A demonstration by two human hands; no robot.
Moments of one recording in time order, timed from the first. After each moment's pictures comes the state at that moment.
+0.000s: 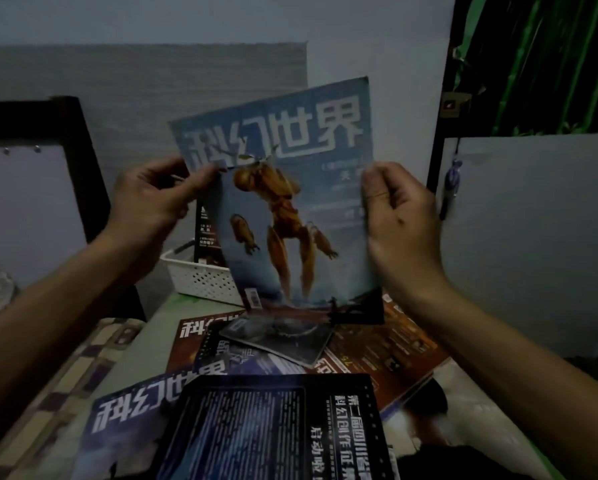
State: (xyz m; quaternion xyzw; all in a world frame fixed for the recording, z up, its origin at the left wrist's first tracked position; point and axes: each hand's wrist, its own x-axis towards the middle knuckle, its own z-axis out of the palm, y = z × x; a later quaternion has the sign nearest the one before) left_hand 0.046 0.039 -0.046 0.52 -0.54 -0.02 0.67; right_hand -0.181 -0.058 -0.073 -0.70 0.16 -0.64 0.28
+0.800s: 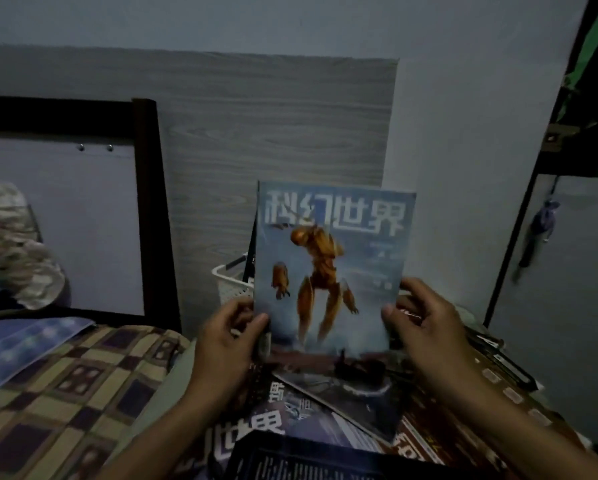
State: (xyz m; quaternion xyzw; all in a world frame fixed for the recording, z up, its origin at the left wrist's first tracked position) left_hand 0.107 0.013 -0.207 0.62 -0.42 -0.02 0.66; right_hand -0.107 -0.108 -0.160 -0.75 0.25 -0.47 0.39
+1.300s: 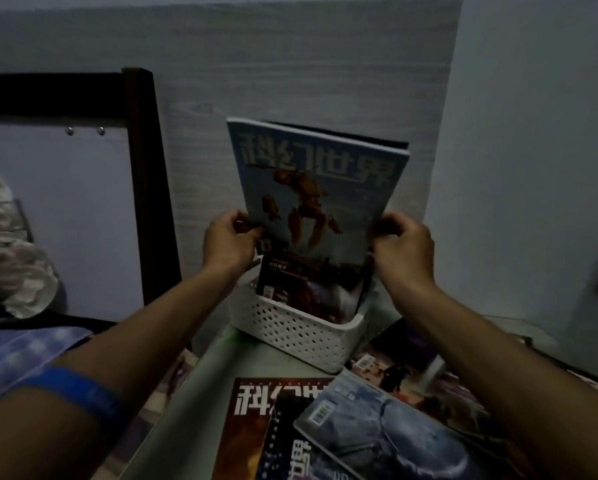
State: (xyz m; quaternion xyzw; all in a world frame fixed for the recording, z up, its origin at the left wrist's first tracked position) left_hand 0.253 -0.118 -0.139 0.68 -0.34 -0.01 0.65; right_hand 0.052 -0.222 -0.133 -0.69 0.31 -0.55 0.36
